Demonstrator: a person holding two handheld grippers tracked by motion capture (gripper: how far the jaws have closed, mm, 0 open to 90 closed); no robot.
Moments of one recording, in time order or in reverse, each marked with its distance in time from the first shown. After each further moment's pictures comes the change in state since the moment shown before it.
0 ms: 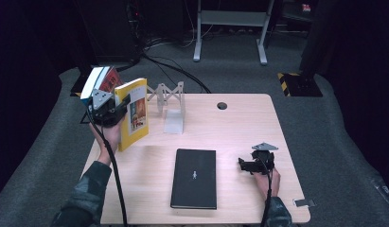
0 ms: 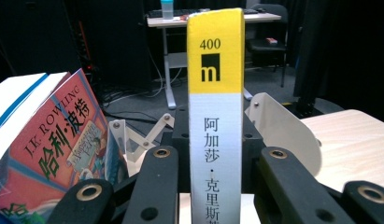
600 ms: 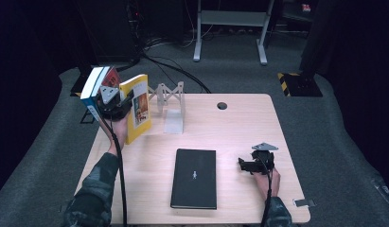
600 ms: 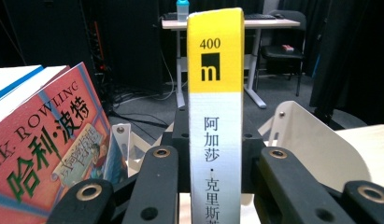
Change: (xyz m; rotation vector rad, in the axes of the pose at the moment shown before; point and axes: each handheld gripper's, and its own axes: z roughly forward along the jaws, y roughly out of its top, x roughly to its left) left arm 0.005 -0.012 0.041 -0.025 0.058 -0.029; right arm 0.001 0.000 0.000 0.000 0.001 0.007
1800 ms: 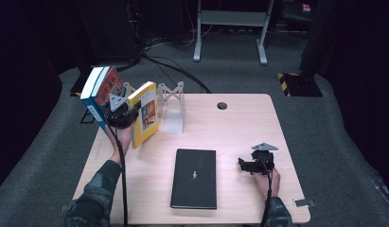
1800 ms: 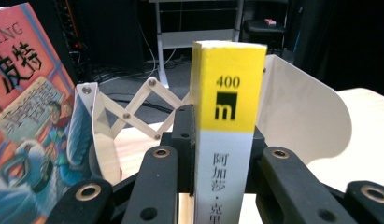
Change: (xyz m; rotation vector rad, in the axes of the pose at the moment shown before) left arm -0.007 -0.032 -0.002 0.098 -0.089 0.017; right arm -0.001 -0.001 0.000 -0.006 0.005 -0.015
